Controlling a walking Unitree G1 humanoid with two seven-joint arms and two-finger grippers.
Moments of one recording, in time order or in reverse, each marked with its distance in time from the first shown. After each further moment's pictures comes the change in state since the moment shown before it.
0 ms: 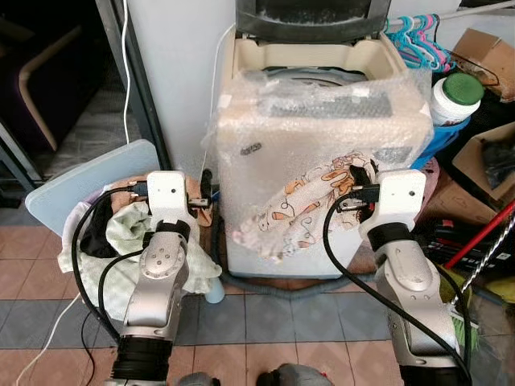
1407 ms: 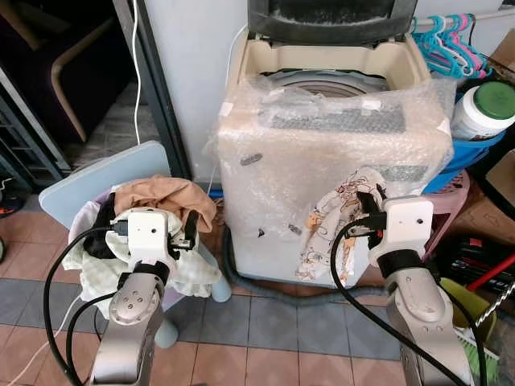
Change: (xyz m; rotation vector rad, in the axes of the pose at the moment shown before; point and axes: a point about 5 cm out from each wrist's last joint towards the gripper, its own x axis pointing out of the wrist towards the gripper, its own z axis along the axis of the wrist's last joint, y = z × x) left arm -0.055 0.019 -0.032 0.030 0.174 -0.124; right arm -0.044 -0.024 -0.025 -0.069 0.113 -0.076
